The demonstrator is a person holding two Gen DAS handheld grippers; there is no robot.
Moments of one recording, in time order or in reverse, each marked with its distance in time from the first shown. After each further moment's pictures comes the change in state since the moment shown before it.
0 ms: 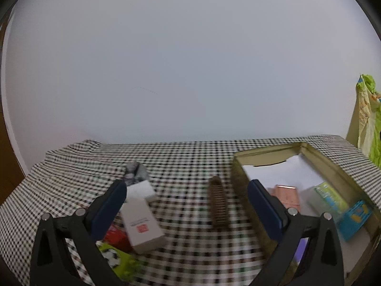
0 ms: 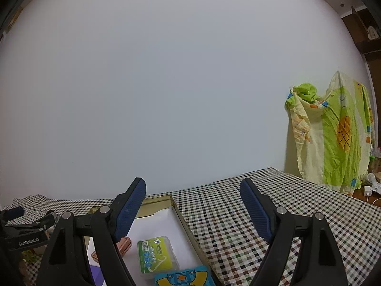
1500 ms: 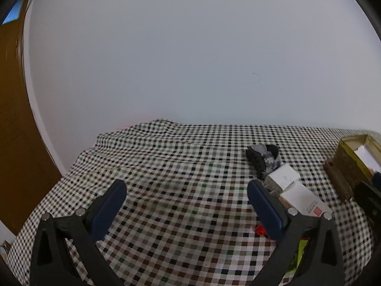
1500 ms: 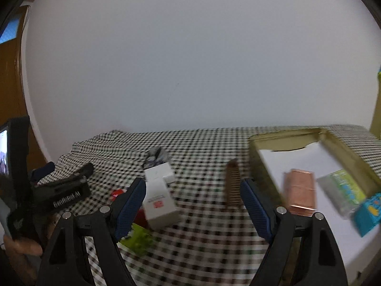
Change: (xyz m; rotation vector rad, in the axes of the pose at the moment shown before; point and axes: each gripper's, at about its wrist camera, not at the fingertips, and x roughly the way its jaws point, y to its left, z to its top) left arm 0.028 0.176 -0.010 -0.026 0.105 0.176; right arm 0.015 0.248 -0.062 -0.103 0.436 0.395
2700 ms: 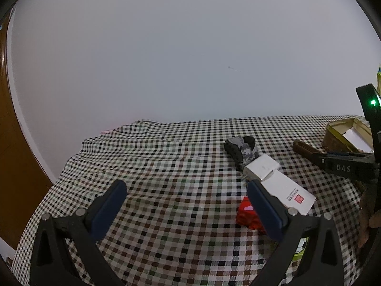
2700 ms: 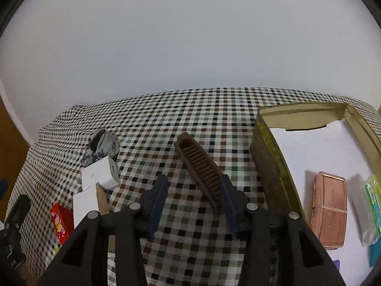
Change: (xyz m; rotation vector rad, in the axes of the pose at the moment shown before) left arm -0.005 -0.011 0.001 0.064 0.022 -0.081; right arm 0.102 -0.046 0.022 0.051 0.304 -0.062
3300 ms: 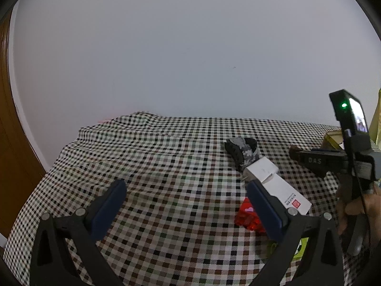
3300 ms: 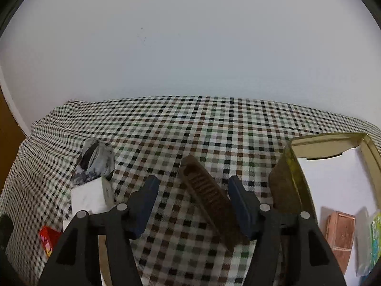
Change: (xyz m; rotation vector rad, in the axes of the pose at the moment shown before) left arm 0.005 0.014 -0.002 -0.084 0.041 -0.045; right arm 0.026 0.012 0.031 -0.066 0.030 -0.033
